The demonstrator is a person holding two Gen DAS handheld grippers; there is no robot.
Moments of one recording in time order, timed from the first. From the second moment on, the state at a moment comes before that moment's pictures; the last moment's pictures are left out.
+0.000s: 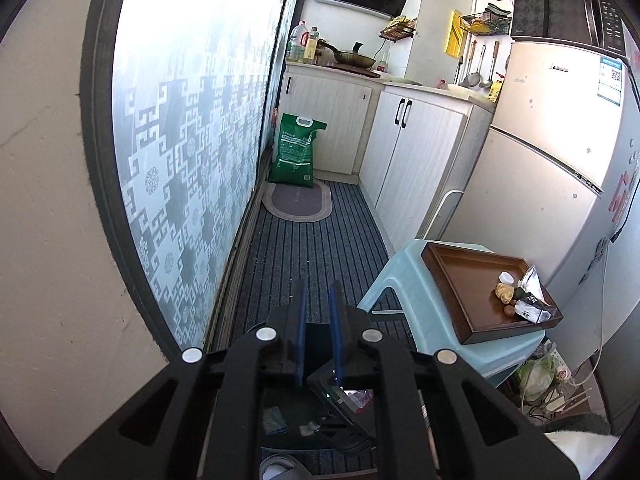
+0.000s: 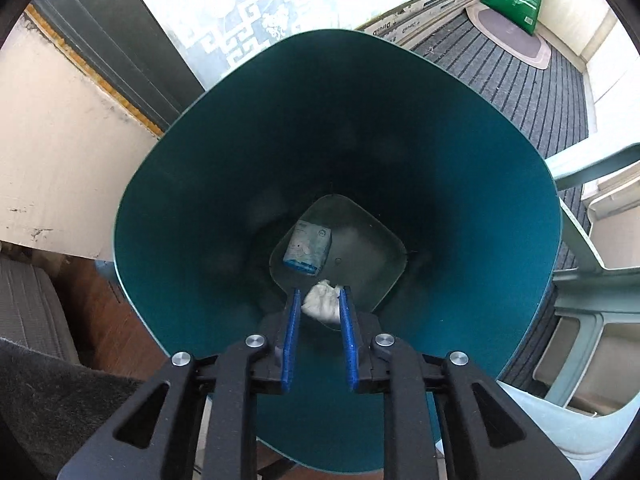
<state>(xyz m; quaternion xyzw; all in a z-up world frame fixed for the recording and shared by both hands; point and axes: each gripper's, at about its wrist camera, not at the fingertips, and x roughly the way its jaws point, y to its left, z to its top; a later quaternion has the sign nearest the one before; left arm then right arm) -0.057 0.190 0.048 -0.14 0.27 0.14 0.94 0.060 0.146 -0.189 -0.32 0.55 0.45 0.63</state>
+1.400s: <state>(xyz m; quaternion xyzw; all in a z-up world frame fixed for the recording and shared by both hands) 0.015 0.096 0.082 -0.13 0.25 0.06 0.96 0.135 -0.070 0.053 -0.15 0.34 0.44 0.82</state>
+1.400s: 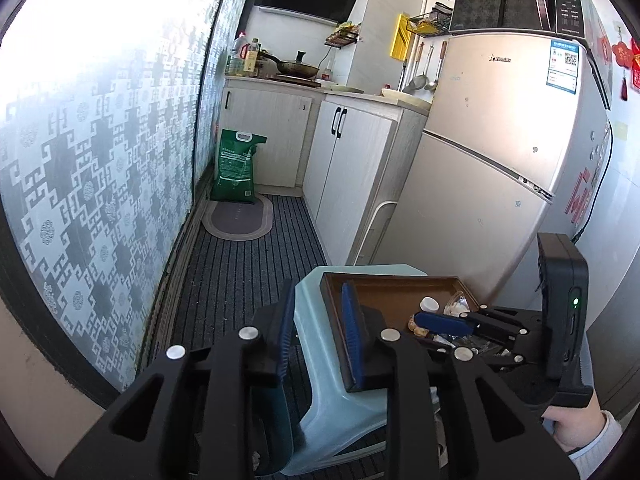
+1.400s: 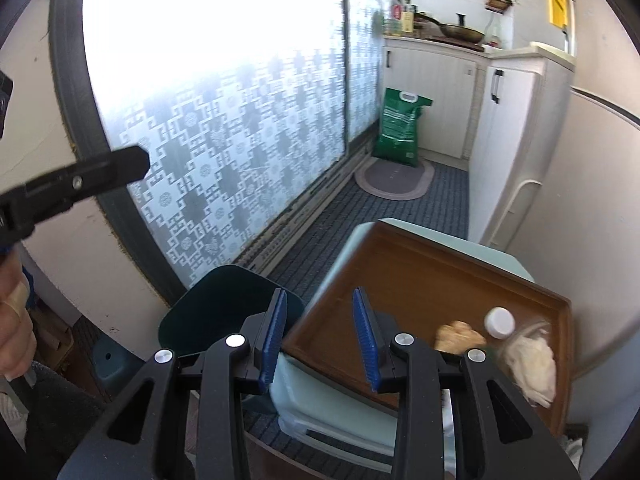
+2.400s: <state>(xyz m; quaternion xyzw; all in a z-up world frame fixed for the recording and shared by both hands) 0.111 -0.099 -0.011 -0.05 0.37 0.01 0.93 0.242 -0.224 0.048 -0.08 0.41 0.42 0.81</state>
